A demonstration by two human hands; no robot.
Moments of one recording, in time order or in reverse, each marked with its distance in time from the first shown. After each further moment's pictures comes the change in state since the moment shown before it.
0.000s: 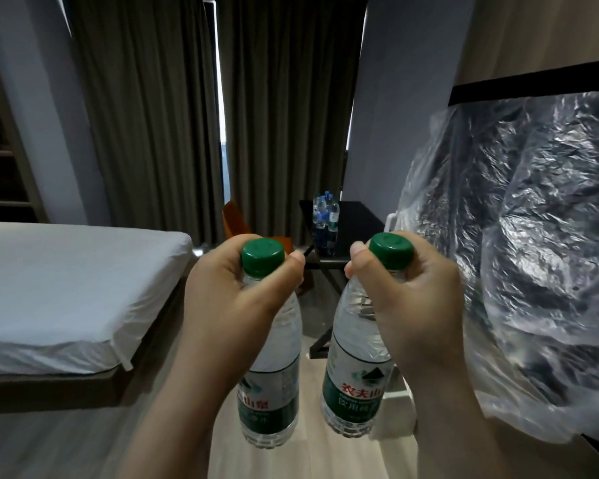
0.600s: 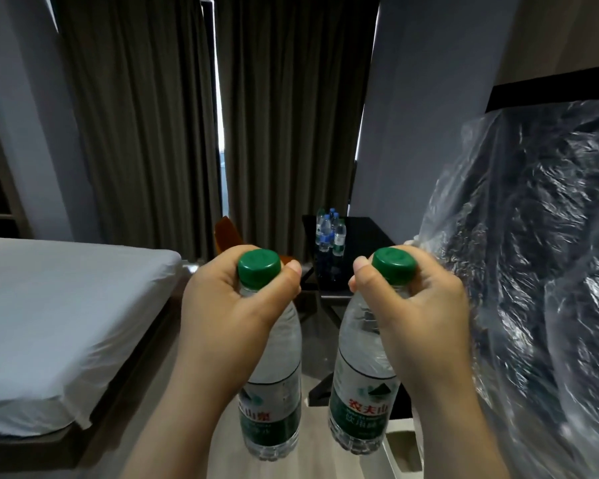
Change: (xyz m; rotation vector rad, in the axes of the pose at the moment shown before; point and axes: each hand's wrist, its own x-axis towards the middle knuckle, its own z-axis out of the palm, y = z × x) left_hand 0.201 -0.126 0.133 -0.007 0.040 -0.029; right_hand 0.197 0.183 0.052 0.041 -0.038 0.035
